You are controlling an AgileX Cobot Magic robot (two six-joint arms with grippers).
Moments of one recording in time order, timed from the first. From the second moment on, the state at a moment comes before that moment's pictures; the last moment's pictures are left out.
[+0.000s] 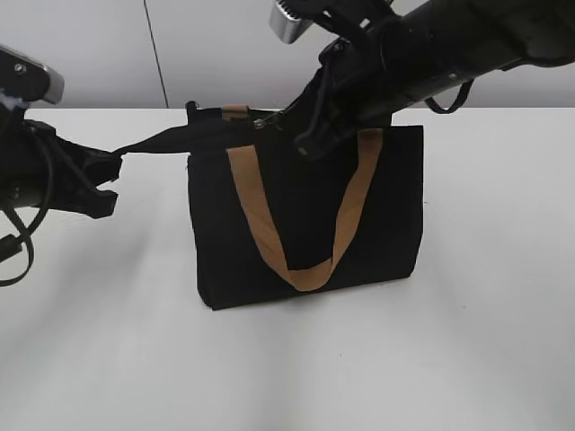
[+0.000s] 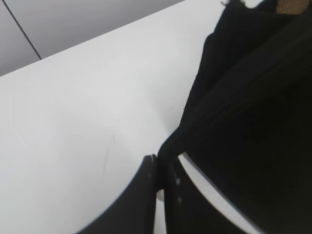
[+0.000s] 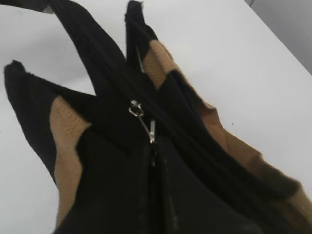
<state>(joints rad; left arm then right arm) -0.33 1.41 -0.59 0.51 -0.20 -0.20 0.47 1.70 -1.19 0.77 0.42 -1.15</state>
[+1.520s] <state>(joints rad) -0.33 1.32 -0.59 0.22 -0.07 -0.20 0.15 1.58 -1.19 0.77 0.68 -1.03</state>
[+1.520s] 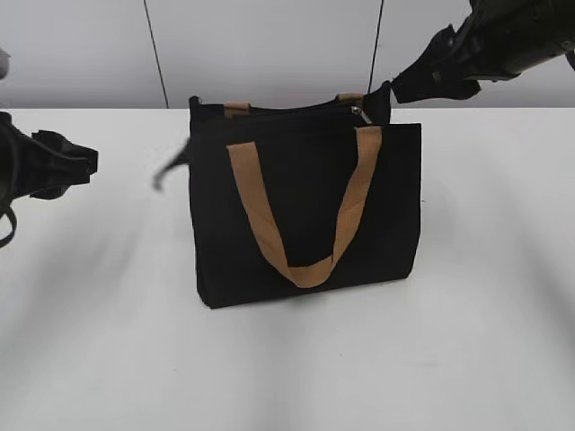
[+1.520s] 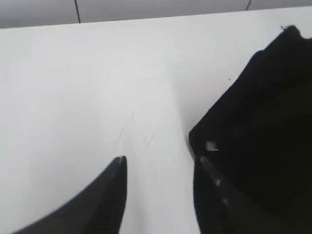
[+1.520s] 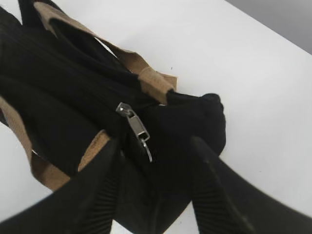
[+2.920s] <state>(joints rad) -0.39 0.35 -0.62 0.00 1.13 -0.14 0.27 0.75 -0.76 0.54 0.90 -0.53</state>
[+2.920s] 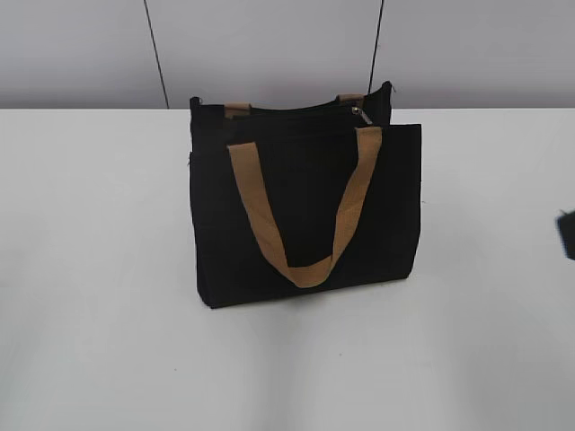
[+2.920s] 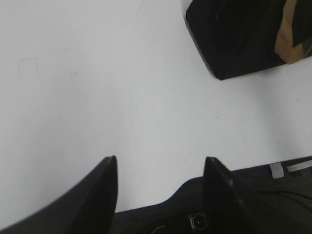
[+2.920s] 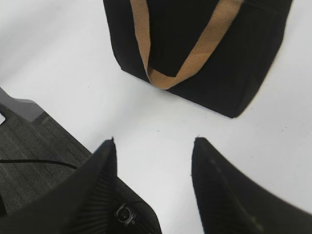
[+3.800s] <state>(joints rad) -0.39 -0.01 -0.56 0.00 1.13 -0.06 0.27 0.03 -0.56 0.10 1.15 -0.09</state>
